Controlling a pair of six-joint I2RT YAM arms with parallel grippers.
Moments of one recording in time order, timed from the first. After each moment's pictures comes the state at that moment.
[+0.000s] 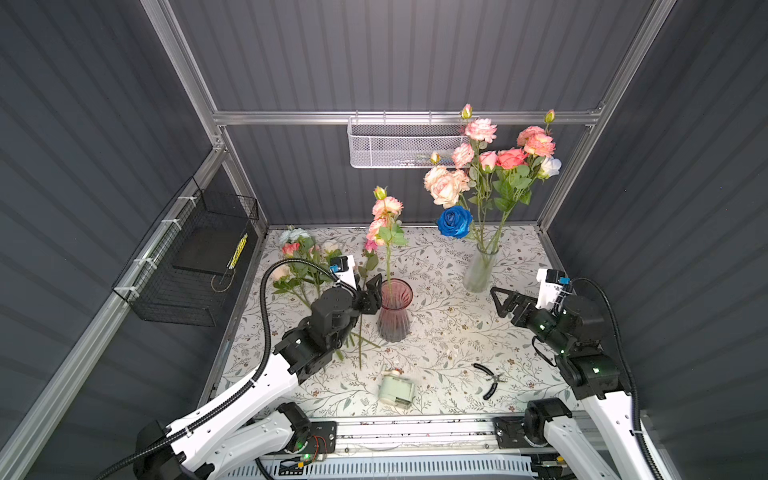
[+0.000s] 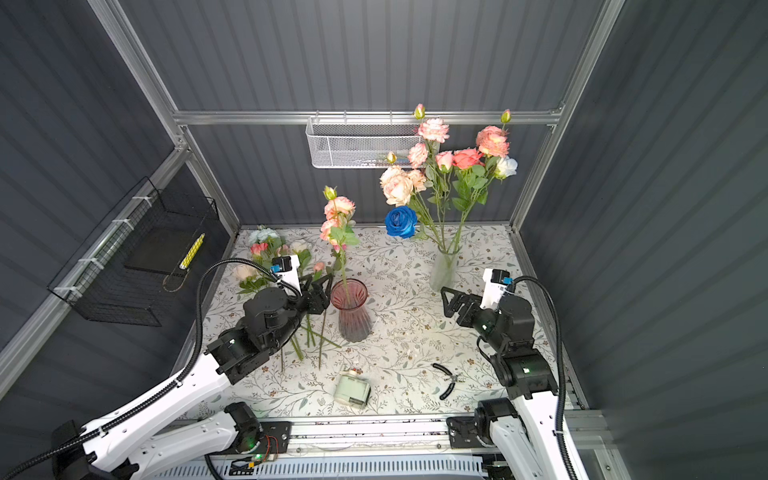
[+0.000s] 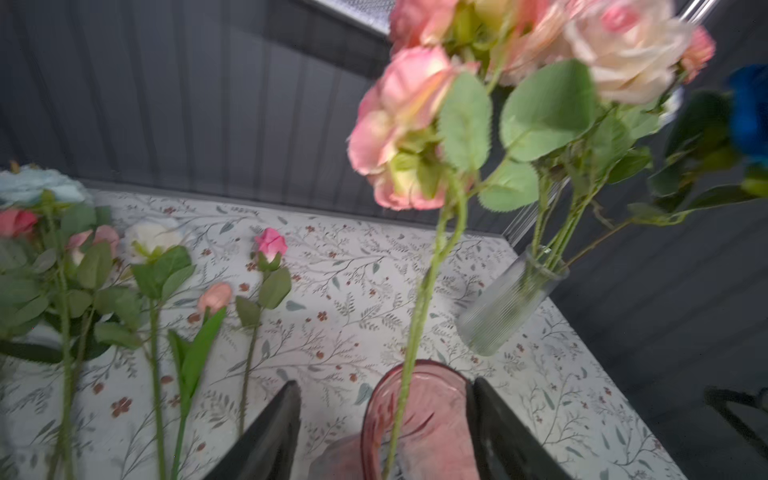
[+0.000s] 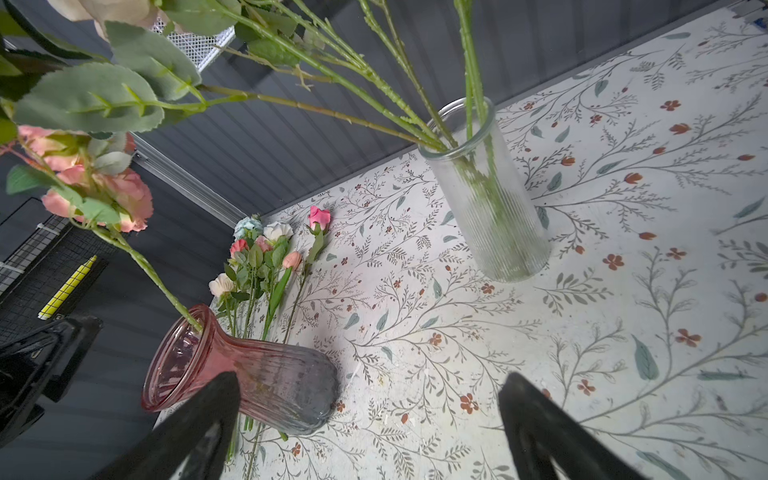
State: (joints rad) left arm -0.74 0.98 0.81 -0.12 -0.36 -0.47; right arm 0.11 0.59 0.65 -0.39 -0.28 0.52
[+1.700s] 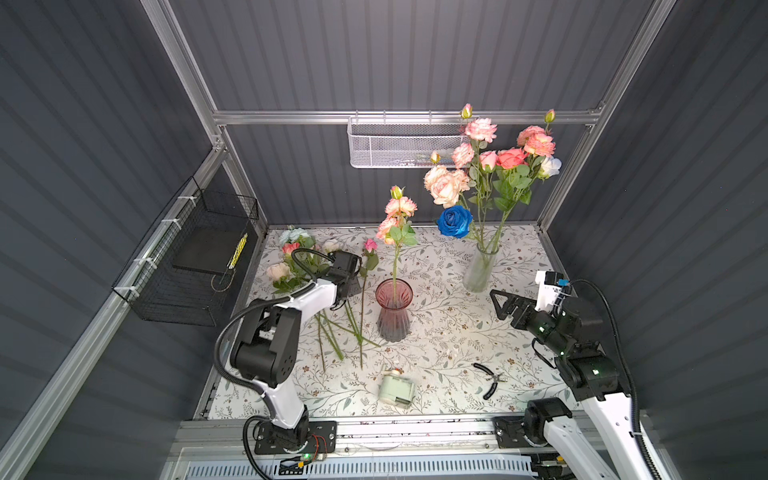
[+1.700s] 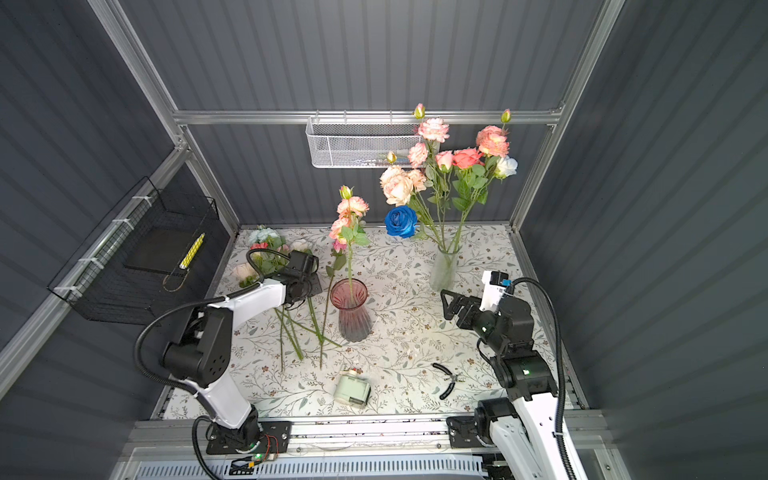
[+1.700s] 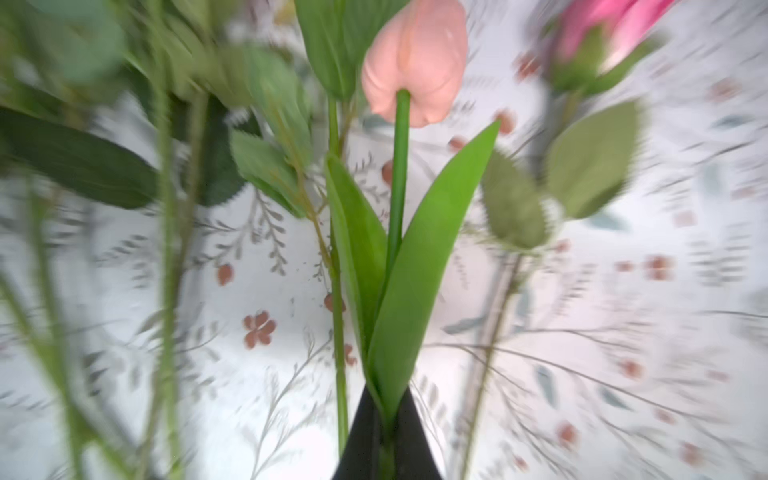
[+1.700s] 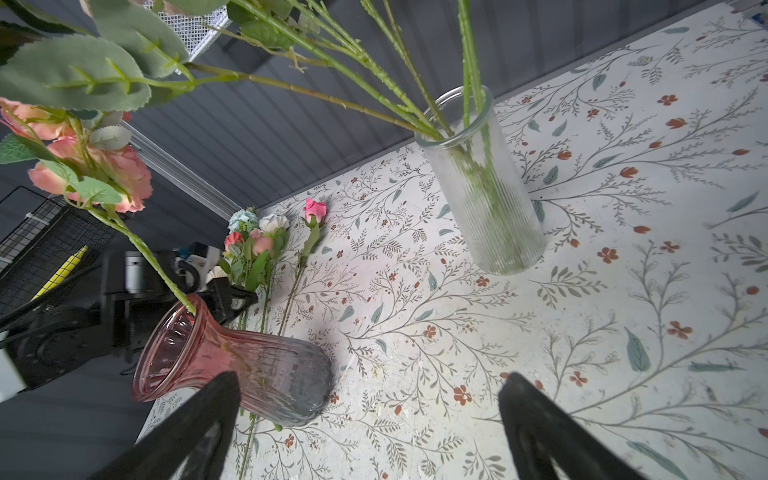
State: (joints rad) left arm -0.36 1.67 1.09 -0.33 -0.23 -0.56; right arm 0.11 0.58 0.65 -0.41 -0.28 0.50
